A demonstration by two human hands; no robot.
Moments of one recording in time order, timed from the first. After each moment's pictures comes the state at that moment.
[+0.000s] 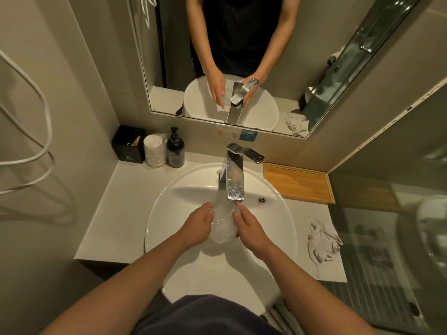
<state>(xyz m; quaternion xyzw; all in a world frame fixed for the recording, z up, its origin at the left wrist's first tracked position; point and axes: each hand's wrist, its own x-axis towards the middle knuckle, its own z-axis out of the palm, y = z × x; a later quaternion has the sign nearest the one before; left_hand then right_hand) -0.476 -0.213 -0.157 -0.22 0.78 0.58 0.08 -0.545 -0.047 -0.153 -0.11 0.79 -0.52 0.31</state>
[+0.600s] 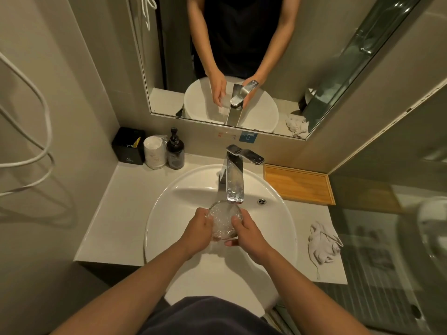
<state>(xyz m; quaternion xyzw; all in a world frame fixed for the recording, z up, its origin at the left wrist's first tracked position) -0.468 -0.200 -0.165 -0.29 0.72 0.63 0.07 -0.540 -0.046 -0.156 -0.07 0.75 -0.55 0.36</state>
